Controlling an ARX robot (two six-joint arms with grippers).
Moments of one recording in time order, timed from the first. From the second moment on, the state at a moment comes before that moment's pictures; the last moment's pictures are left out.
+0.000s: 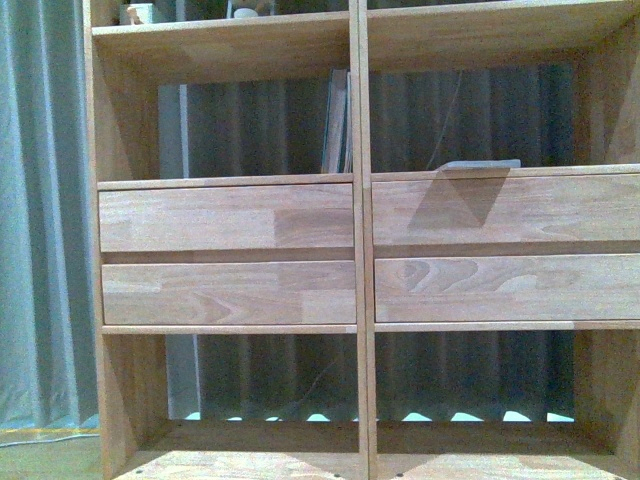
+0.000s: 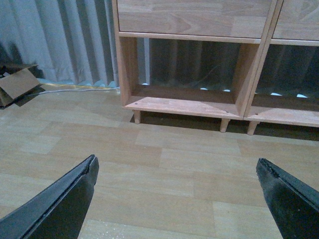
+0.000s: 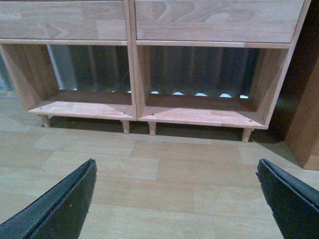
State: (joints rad) left arm 0.00 0.00 0.01 0.00 0.00 0.00; right arm 0.00 0.00 0.02 0.00 0.00 0.00
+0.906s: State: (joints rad) left arm 0.00 0.00 0.01 0.00 0.00 0.00; right arm 0.00 0.00 0.02 0.00 0.00 0.00
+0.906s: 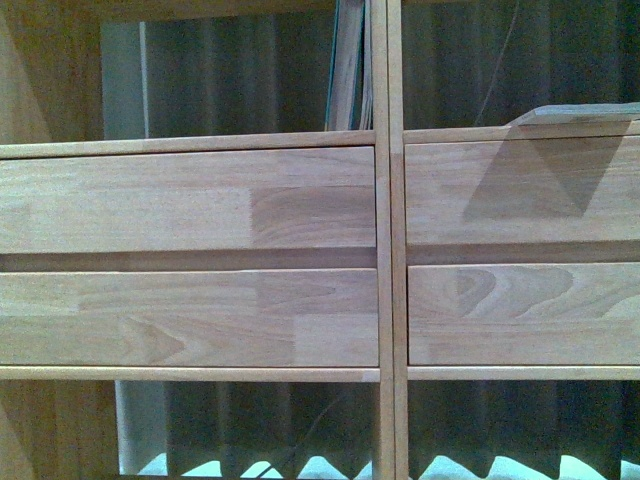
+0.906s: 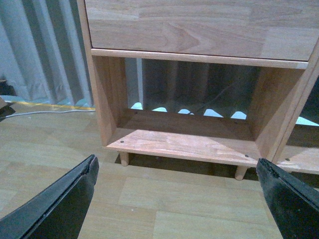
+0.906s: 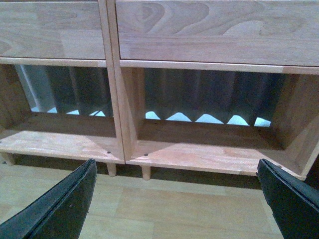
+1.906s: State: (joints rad) left arm 0.00 0.00 0.01 0.00 0.00 0.00; right arm 0.00 0.00 0.02 0.00 0.00 0.00
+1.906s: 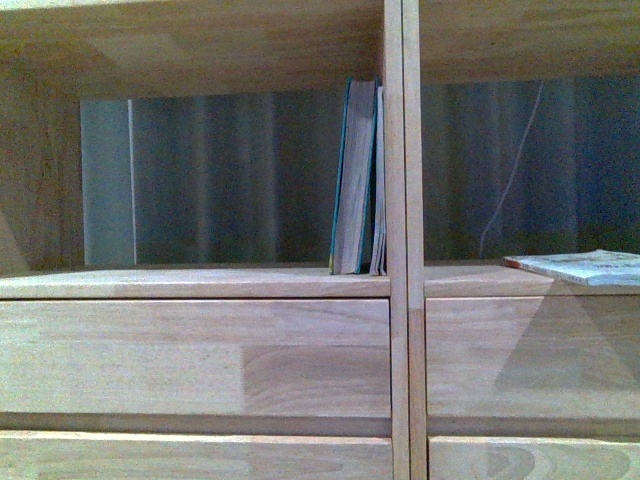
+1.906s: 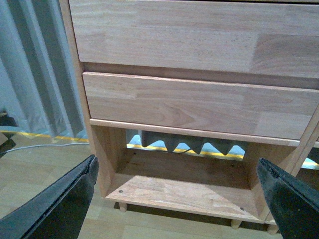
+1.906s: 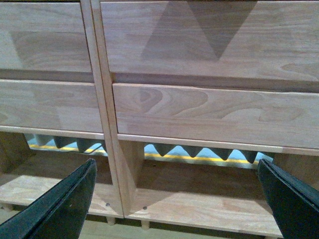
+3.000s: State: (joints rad) left arm 0.00 0.00 0.01 0.00 0.00 0.00; right arm -0.10 1.64 1.02 0.55 -0.04 1.07
